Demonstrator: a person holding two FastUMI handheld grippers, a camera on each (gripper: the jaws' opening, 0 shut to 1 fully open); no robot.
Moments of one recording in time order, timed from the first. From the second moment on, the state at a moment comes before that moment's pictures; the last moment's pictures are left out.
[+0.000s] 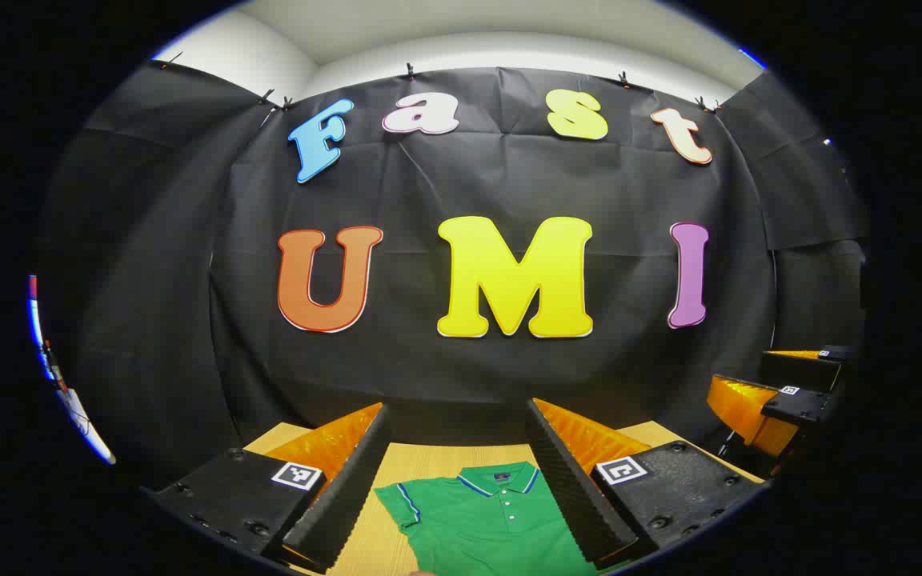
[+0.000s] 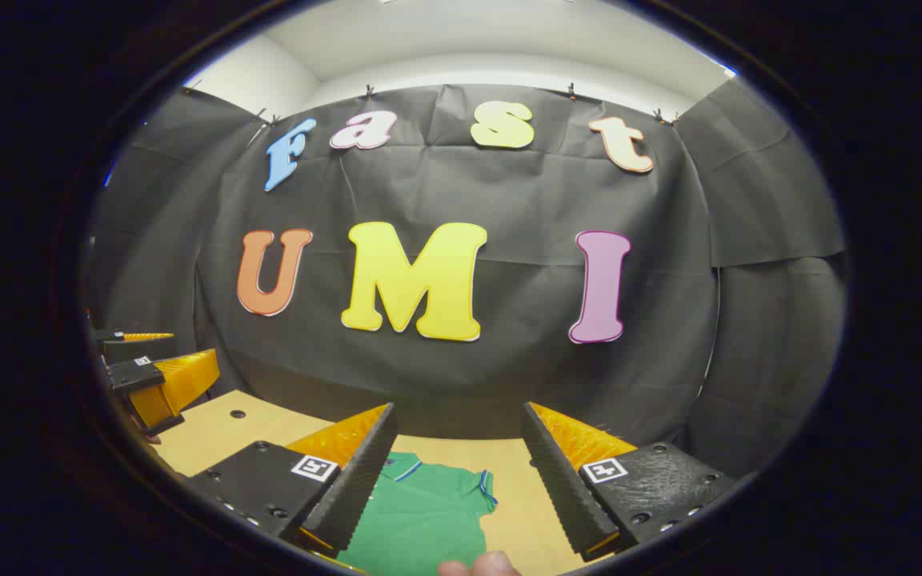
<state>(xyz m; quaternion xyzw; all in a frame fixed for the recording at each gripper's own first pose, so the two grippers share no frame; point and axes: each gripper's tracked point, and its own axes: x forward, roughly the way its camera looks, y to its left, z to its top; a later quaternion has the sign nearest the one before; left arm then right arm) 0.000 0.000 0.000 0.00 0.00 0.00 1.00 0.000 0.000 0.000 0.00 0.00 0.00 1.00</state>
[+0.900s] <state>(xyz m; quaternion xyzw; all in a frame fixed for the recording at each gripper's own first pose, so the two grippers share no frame) 0.015 -0.006 -0.011 0.01 0.02 0.03 1.00 0.036 -0.009 -0.020 0.00 0.03 0.04 1.00</state>
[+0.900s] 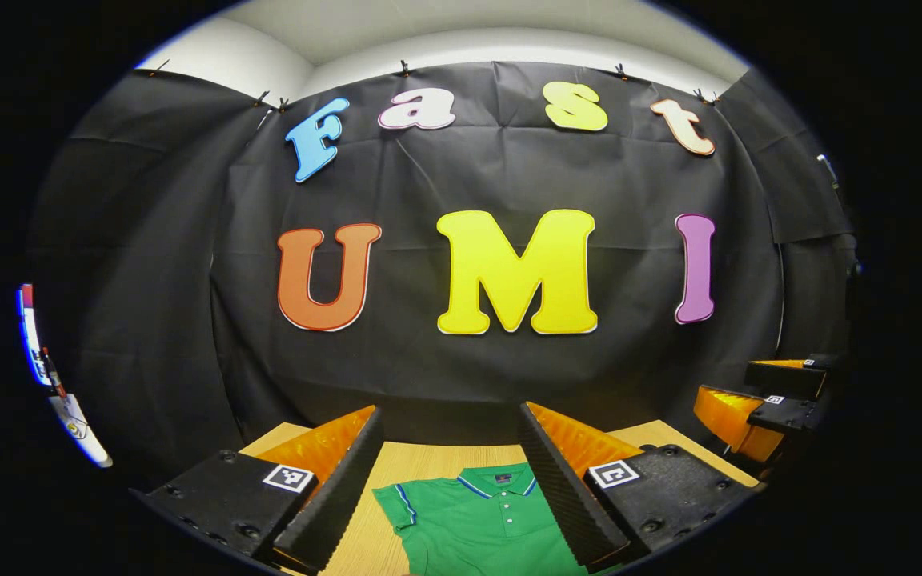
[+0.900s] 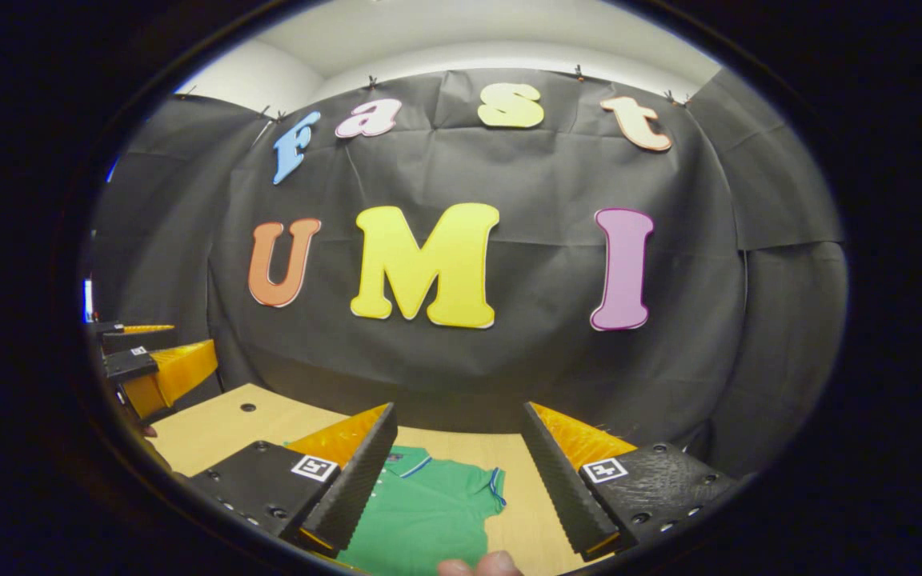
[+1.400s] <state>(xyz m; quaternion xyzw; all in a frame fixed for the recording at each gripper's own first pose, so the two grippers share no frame) 0.021 -0.014 -0.019 0.01 0.03 0.04 1.00 0.062 -0.036 -0.084 -0.02 0.09 0.04 0.99</state>
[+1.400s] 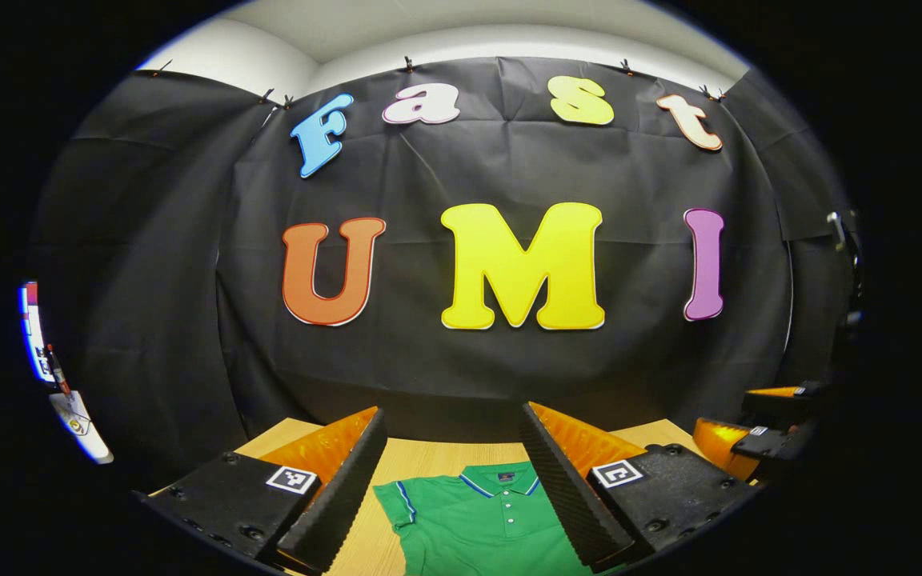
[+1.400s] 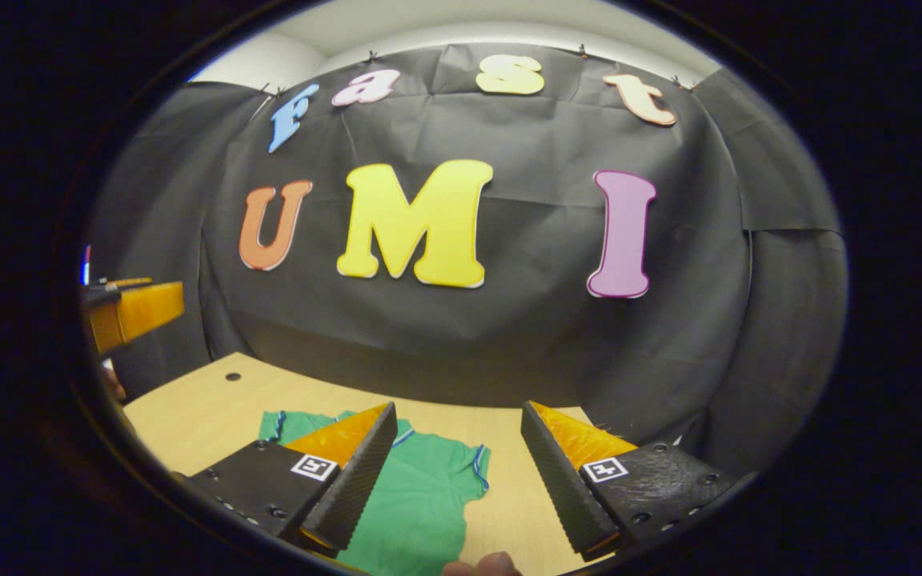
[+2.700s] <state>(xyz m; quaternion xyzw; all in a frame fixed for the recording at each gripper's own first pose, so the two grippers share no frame) 0.051 -0.034 -0.039 0.06 0.07 0.07 0.99 0.223 -0.066 -0.369 -0.04 0.37 0.12 0.92</state>
